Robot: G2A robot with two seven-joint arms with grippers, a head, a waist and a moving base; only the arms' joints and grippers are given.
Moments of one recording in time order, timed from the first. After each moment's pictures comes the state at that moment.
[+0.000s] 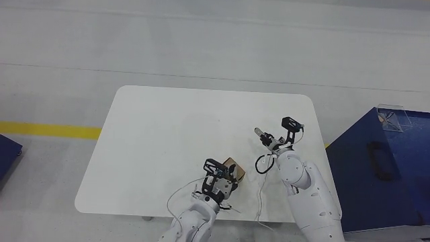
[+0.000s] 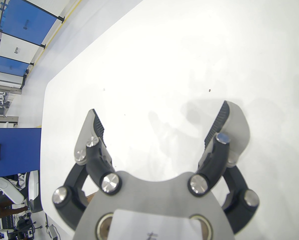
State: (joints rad) left arm 1.32 -1.52 -0.90 -1.34 1.30 -0.02 0.08; right arm -1.13 -1.41 1.44 -1.25 -0.77 0.16 0.37
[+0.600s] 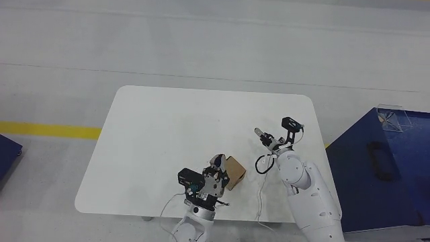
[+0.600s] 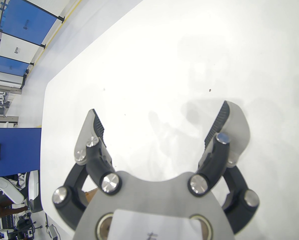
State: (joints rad) left arm 1.44 -1.52 -0.93 -1.48 1.24 0.04 0.54; right arm -1.13 -1.41 1.44 -1.25 -0.77 0.16 0.37
